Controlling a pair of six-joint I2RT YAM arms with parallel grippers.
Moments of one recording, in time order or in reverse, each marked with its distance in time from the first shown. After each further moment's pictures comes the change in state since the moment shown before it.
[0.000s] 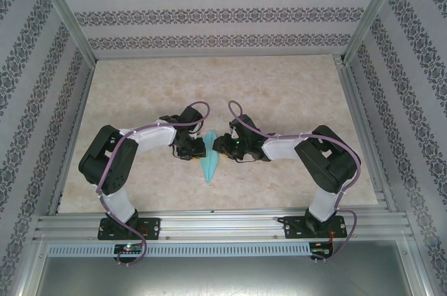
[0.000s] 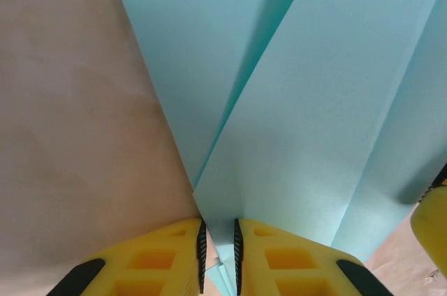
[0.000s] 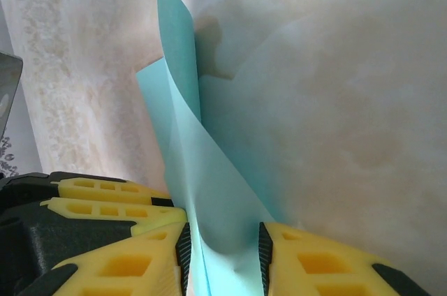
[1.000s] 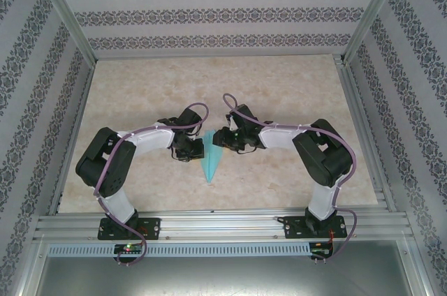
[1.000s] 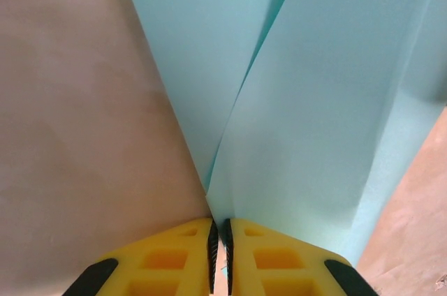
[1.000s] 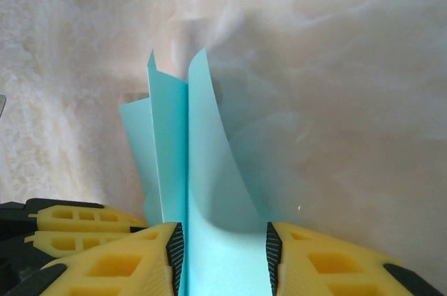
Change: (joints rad) left arm 0.000 -0.031 -0.050 0.048 -0.022 -0.001; right arm -0.055 0.064 0.178 -0.235 -0.005 -0.239
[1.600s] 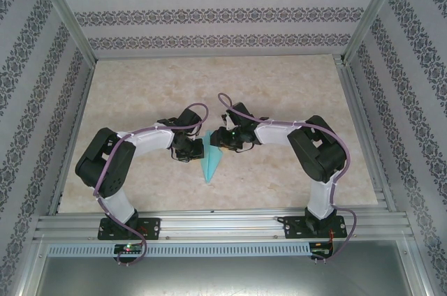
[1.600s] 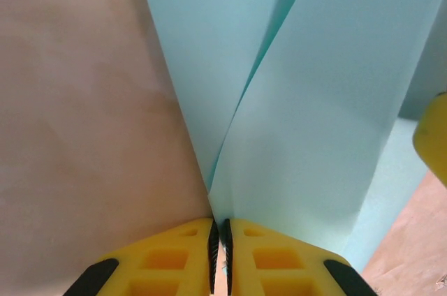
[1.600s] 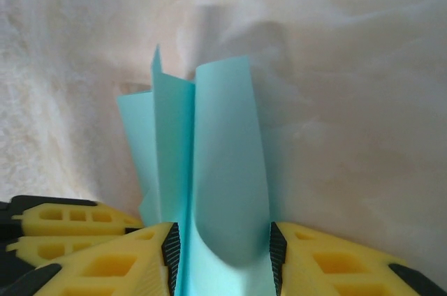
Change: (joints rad) left arm 0.000 -0.003 -0.005 0.007 0.000 0.000; right arm 0.001 0.062 0.070 -0.047 -0.065 -0.054
